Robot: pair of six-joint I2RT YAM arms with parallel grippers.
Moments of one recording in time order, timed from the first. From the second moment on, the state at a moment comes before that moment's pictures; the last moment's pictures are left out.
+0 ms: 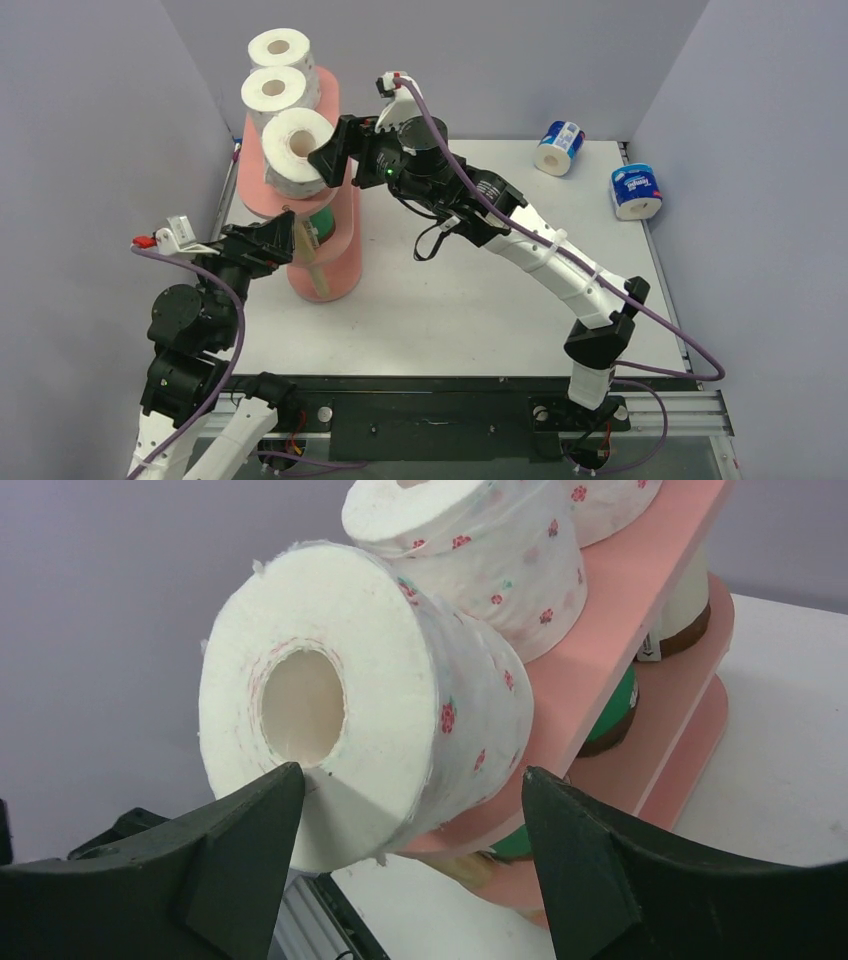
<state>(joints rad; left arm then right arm) -0.37 0.46 0.93 -0.35 -0.28 -0.65 1.02 1.82 2.23 -0.47 0.16 0.52</state>
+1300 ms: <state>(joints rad) -0.37 0.69 1.36 -0.35 -0.24 -0.38 0.81 1.46 1.44 0.14 -0.08 0.63</state>
